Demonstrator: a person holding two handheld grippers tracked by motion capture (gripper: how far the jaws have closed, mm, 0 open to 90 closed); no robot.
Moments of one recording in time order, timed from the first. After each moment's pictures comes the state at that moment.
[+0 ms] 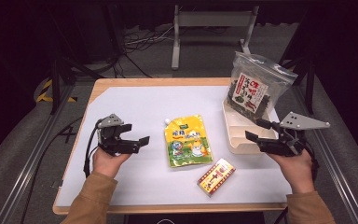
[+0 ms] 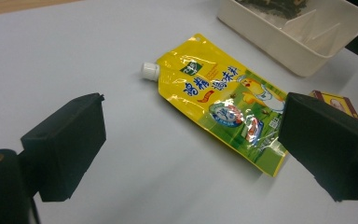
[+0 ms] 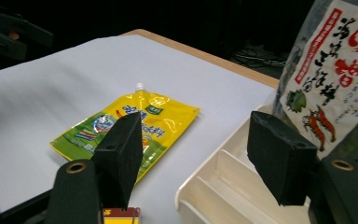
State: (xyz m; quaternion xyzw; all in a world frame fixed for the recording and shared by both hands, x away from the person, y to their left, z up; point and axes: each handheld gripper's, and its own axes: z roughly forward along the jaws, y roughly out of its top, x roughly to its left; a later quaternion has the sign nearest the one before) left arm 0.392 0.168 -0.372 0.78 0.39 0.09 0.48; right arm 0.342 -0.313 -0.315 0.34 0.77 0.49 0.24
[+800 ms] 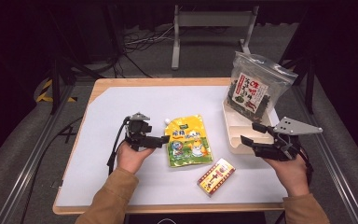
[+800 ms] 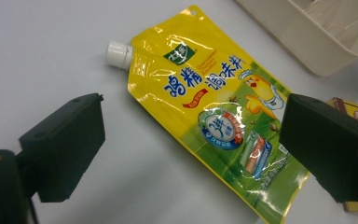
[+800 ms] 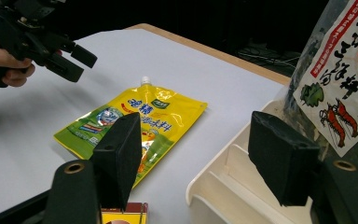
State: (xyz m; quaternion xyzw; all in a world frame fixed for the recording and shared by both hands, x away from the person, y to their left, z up) left arm 0.429 0.112 -0.403 0.79 0.43 0.03 0.43; right arm 0.337 -0.306 -0.325 0.33 0.77 0.48 0.24
